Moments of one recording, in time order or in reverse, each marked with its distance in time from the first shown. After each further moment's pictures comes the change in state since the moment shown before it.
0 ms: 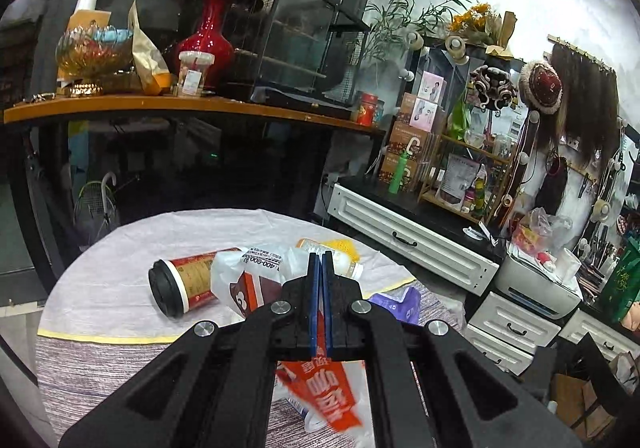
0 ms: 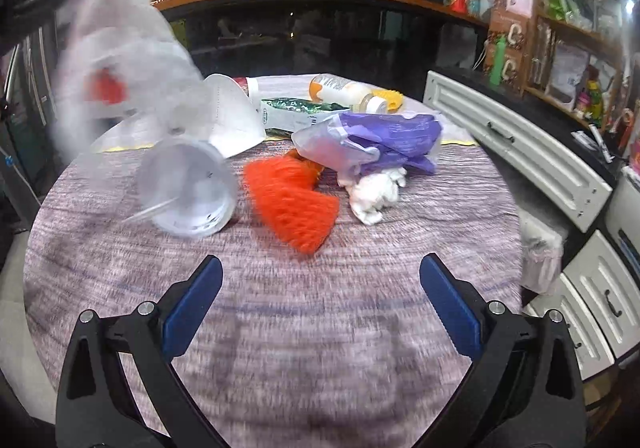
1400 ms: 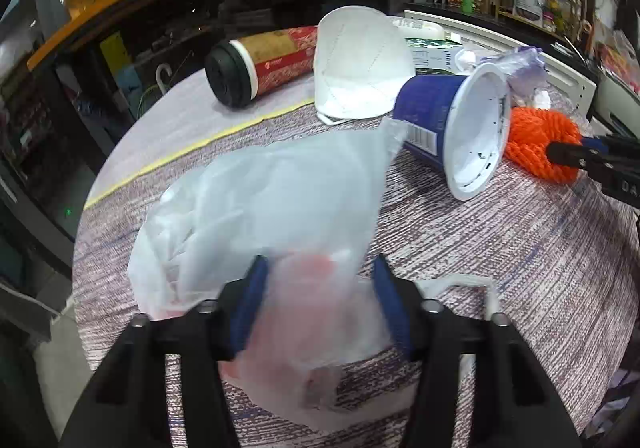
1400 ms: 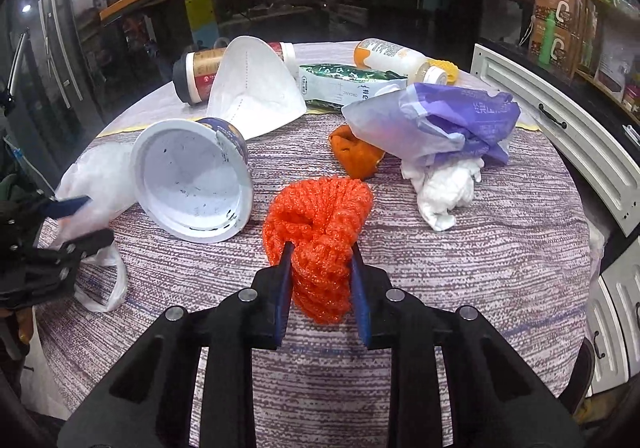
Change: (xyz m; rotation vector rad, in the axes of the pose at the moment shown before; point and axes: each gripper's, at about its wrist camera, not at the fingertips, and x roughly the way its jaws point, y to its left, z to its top) left arm 0.039 0.052 -0.174 0.180 0.494 0.344; right arm 0.042 0.015 0.005 -0.013 0.105 0.127
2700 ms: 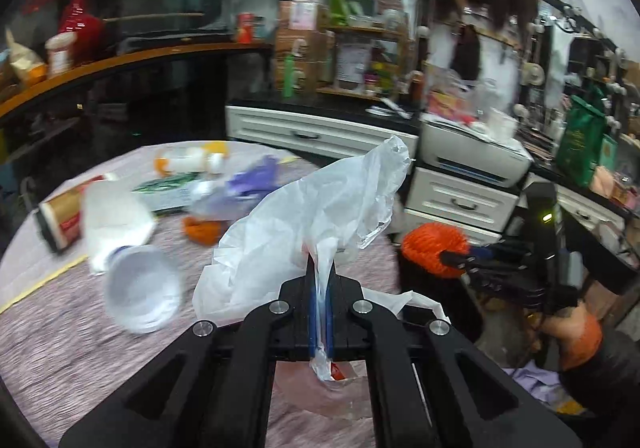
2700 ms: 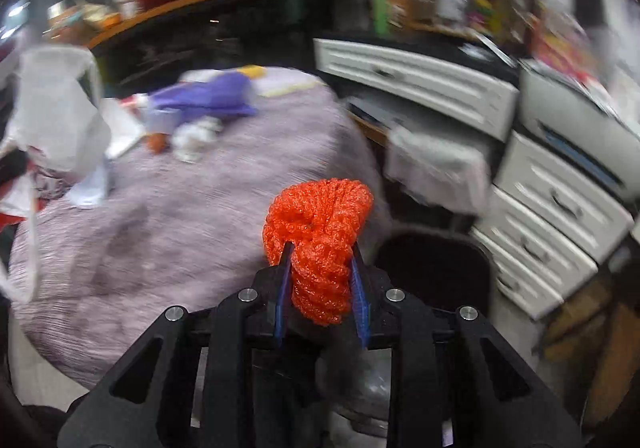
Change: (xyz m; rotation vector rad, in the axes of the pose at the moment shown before) left arm -0.103 -0.194 0.044 0.205 -0.310 -0.525; right arm -0.134 -0.168 -0.130 0.331 -0.064 -0.321
